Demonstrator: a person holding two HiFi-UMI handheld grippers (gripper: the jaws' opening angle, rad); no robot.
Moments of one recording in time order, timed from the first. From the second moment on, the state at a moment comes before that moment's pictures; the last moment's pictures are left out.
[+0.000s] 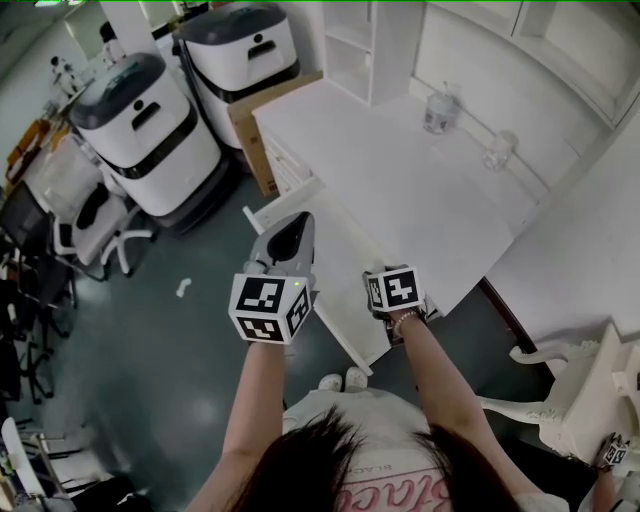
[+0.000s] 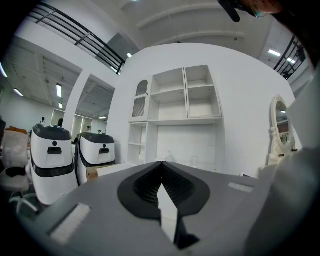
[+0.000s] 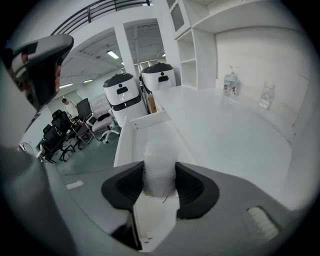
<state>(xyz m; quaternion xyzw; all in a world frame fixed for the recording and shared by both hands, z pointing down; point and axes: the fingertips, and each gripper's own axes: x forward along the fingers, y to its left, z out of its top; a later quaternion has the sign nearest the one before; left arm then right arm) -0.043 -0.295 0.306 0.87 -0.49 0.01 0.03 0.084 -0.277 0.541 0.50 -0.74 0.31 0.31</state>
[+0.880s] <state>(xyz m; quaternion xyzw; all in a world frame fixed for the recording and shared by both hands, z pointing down) -0.046 -0.282 0.267 0.88 -0.48 -0.02 -0.01 0.088 -0.267 0.401 0.55 -0.79 0.17 0.20</state>
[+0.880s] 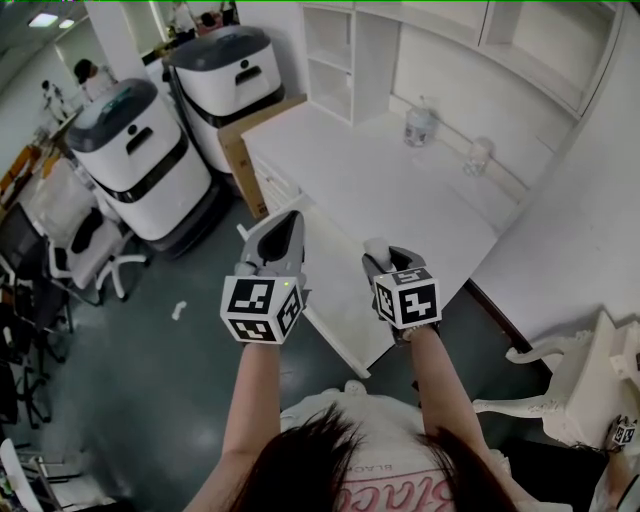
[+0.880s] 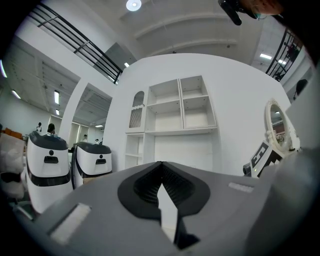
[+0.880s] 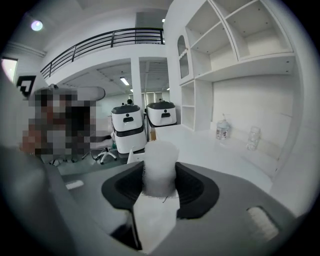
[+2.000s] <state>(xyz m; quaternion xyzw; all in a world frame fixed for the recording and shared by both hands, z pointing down) -0.046 -0.282 0.207 0.88 -0.45 -0.08 -0.07 0.111 -0.252 0.228 0.60 -0.80 -0.03 0.03</state>
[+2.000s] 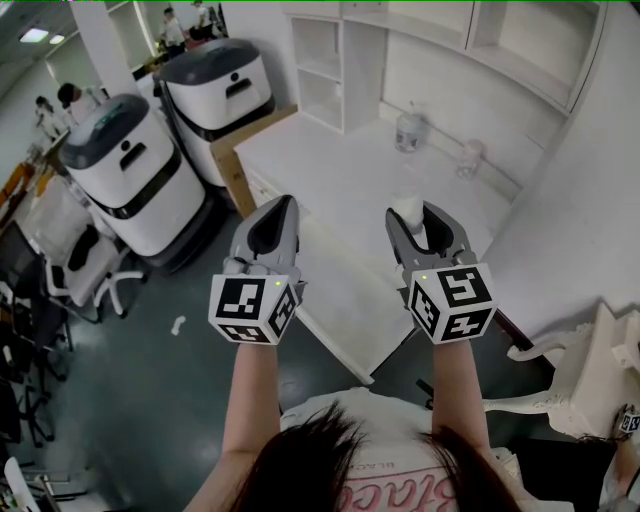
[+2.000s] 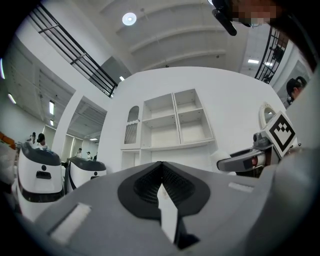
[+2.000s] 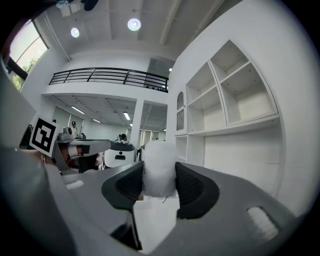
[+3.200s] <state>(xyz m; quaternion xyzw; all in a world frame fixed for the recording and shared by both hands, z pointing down) -0.053 -0.247 0.139 0.88 -0.44 -0.13 -0.15 0.143 -0.204 0.155 0.63 -0.75 -0.18 -0.03</state>
